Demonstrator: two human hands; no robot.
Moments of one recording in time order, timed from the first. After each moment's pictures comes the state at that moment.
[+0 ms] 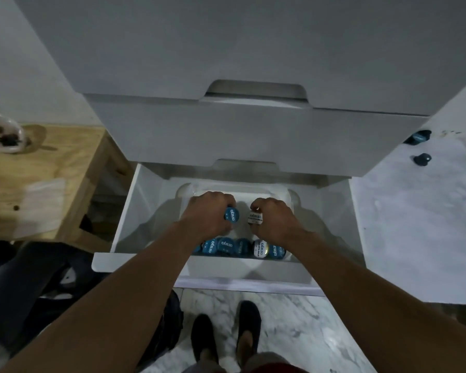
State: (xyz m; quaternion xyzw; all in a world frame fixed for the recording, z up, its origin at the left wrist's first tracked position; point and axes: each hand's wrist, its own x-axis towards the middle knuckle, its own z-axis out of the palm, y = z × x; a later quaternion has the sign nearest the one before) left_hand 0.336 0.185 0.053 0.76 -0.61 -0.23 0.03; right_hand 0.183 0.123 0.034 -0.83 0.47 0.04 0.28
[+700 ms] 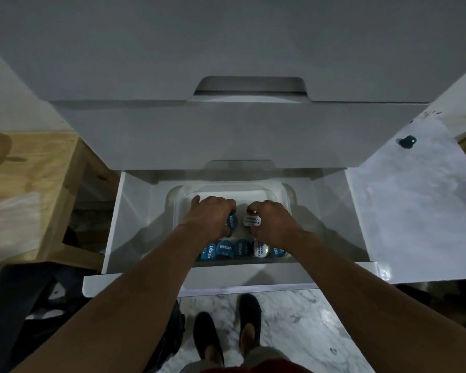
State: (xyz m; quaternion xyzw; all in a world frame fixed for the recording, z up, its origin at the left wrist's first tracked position) left_hand 0.342 0.166 0.022 0.70 -0.67 -0.23 -0.06; right_hand 0.185 0.125 0.015 -0.80 0.50 0.05 0.32
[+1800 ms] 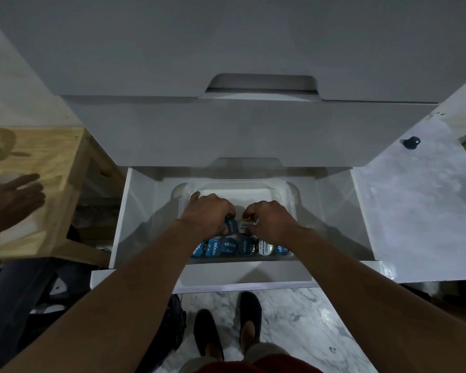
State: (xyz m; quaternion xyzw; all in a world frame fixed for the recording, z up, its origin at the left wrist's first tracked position) left_hand 0.359 0.171 0.023 0.68 -0.70 -0.23 -0.08; right_hand 0.195 0.125 0.011 -0.81 0.48 0.08 0.32
